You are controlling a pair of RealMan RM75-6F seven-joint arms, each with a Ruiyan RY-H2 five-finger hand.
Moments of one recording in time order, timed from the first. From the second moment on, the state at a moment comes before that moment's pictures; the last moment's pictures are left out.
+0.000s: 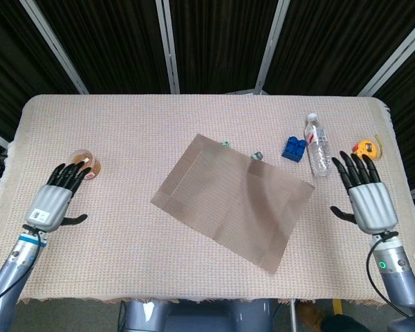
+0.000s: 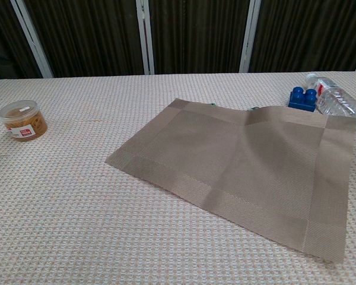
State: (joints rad) left arm -0.40 -1.25 -0.11 -1.56 1.46 1.19 0.14; right arm 0.33 -1.15 0.11 -1.57 -1.45 1.45 -0.12
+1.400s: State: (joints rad) left arm -0.72 -1.81 -0.12 -0.91 1.47 0.95 0.08; right arm 0.18 -1.15 0.11 -1.71 -1.42 1.51 -0.10
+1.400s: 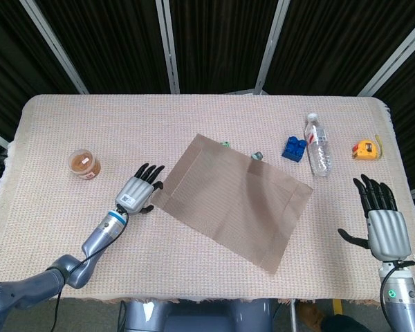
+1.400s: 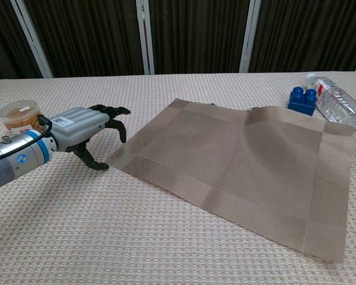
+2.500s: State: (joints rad) left arm -0.78 -1.87 -0.11 -0.85 1.46 0.93 0.11; right arm 0.17 -1.15 0.13 -1.71 -1.45 1.51 -0.07
